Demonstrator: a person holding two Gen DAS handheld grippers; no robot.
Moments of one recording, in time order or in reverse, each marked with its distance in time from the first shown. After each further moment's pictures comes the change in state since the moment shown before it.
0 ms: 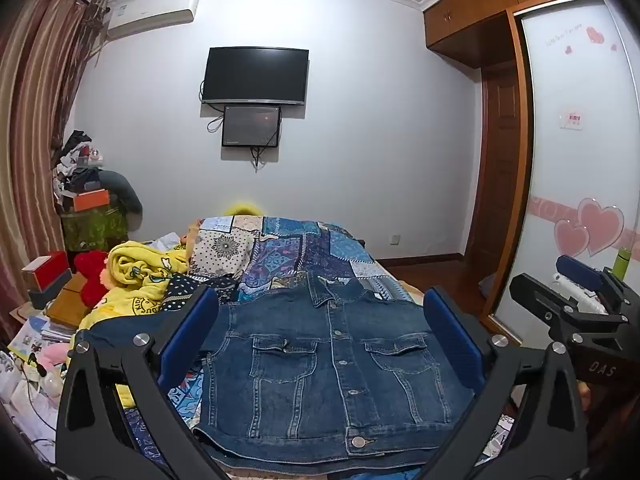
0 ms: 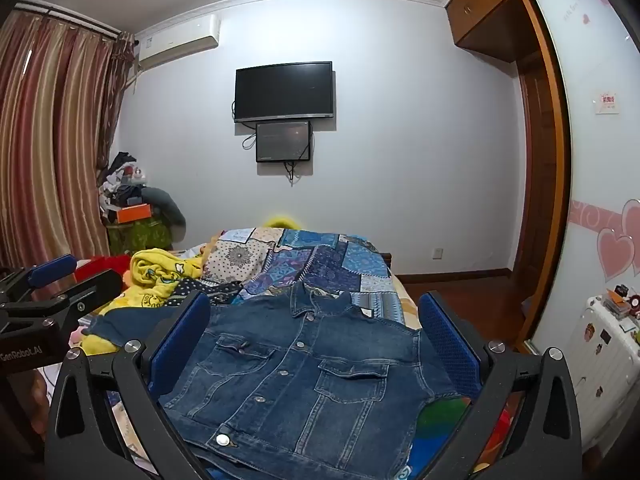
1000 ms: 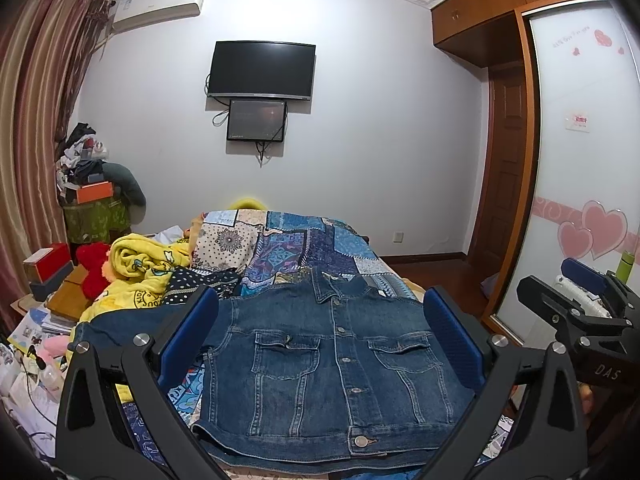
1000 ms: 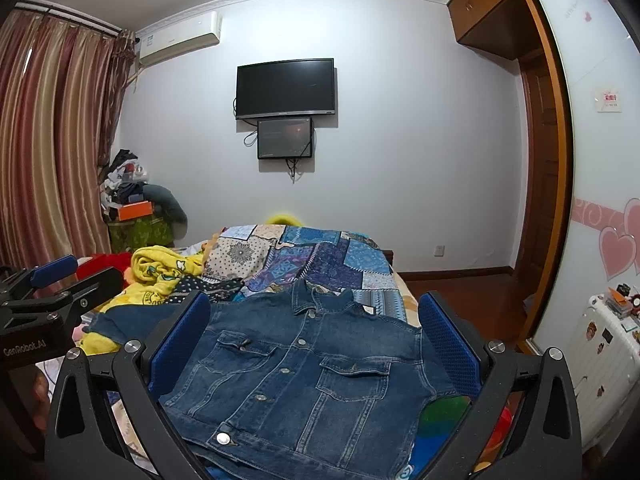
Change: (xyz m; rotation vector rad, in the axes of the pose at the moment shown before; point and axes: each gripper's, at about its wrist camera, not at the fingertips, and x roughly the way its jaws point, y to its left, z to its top) left arm 0.005 0.007 -0.002 -0.023 0.016 0.014; right arm 0.002 0.001 -0.002 -0.002 0.009 0.003
